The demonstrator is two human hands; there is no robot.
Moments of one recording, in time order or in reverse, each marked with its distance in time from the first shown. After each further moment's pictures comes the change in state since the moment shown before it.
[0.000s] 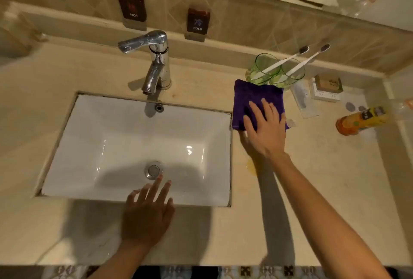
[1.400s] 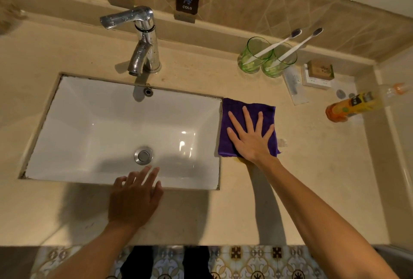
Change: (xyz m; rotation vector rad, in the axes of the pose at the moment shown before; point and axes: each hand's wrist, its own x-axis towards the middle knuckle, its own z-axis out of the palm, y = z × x) left_hand 0.001 0.003 0.005 0.024 0.137 -0.019; right_hand -0.048 0.017 0.027 -0.130 -0.409 0.025
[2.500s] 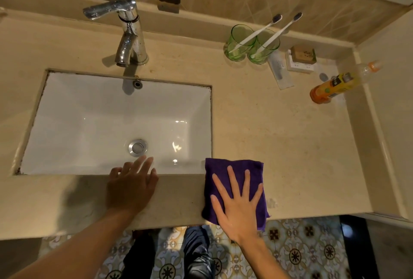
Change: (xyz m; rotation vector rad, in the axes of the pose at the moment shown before) left_hand -0.003 0.002 -0.003 0.000 -0.105 -0.042; right_hand -0.209 -0.015 0.108 -0.088 0.113 -0.006
